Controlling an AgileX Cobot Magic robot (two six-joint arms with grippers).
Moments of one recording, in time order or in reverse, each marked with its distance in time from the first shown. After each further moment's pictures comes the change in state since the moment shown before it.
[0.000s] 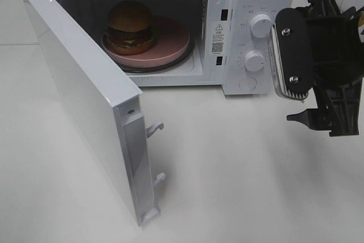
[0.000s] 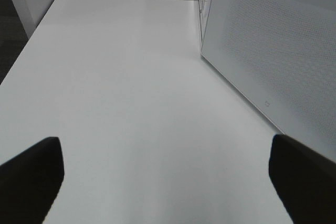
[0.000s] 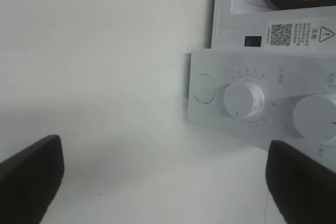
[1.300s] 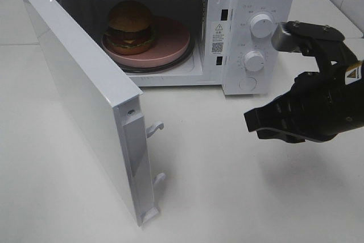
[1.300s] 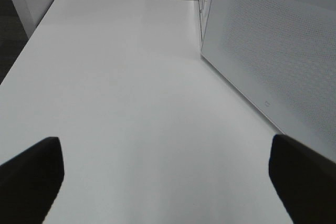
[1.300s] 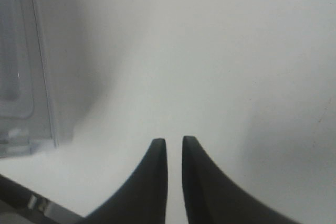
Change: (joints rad) left arm 0.000 0.000 0.000 0.000 0.000 0.000; right arm 0.000 0.006 0.160 0.511 -0.098 0.970
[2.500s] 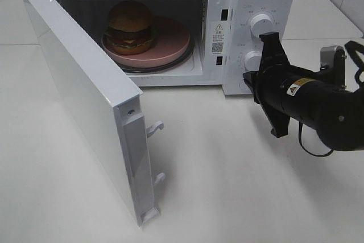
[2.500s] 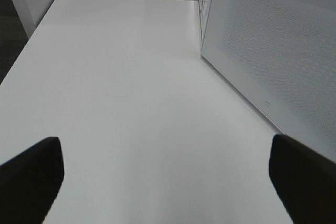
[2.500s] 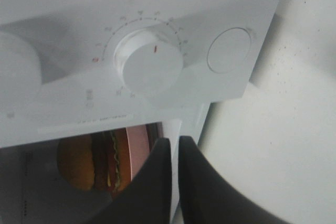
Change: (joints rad) left arm 0.000 0.000 0.000 0.000 0.000 0.000; right arm 0.001 0.490 0.080 0.078 -1.176 1.306
